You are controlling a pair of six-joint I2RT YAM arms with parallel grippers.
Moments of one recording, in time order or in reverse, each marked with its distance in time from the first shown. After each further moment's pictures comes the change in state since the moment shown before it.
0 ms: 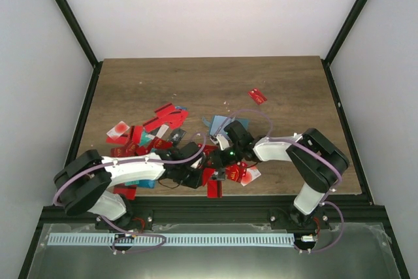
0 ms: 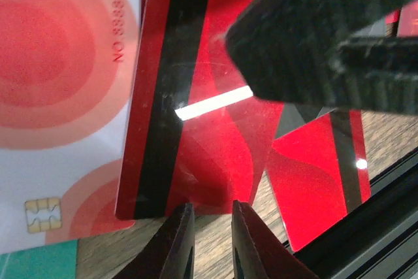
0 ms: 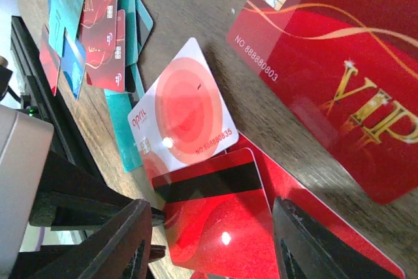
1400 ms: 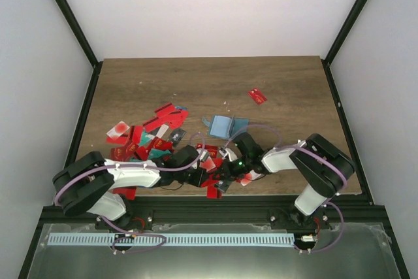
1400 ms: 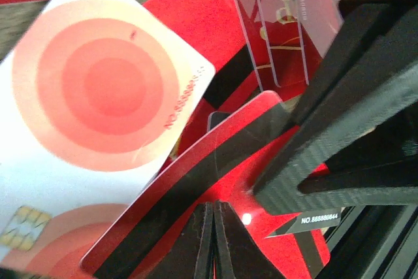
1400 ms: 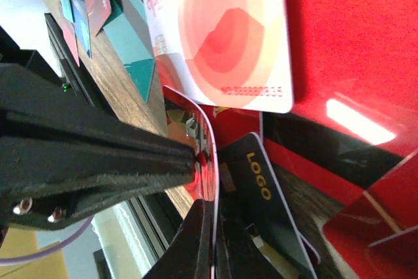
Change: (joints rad) left arm -0.005 0.007 -0.156 0.459 0.005 0.015; right arm -0.013 -0.055 -0.225 0.174 -0.158 0.244
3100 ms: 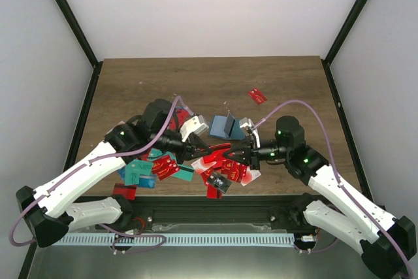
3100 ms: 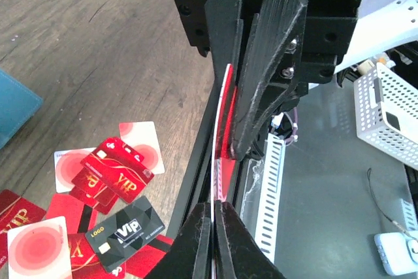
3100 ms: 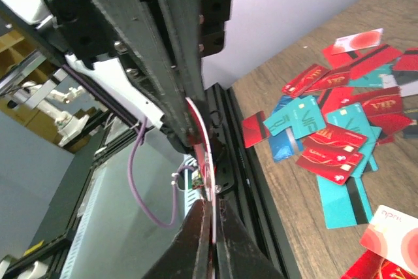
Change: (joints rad) left arm 0.168 -0.347 0.624 -0.737 0.425 0.613; right arm -0.124 -0.811 0.129 -0.262 -0.196 -0.361
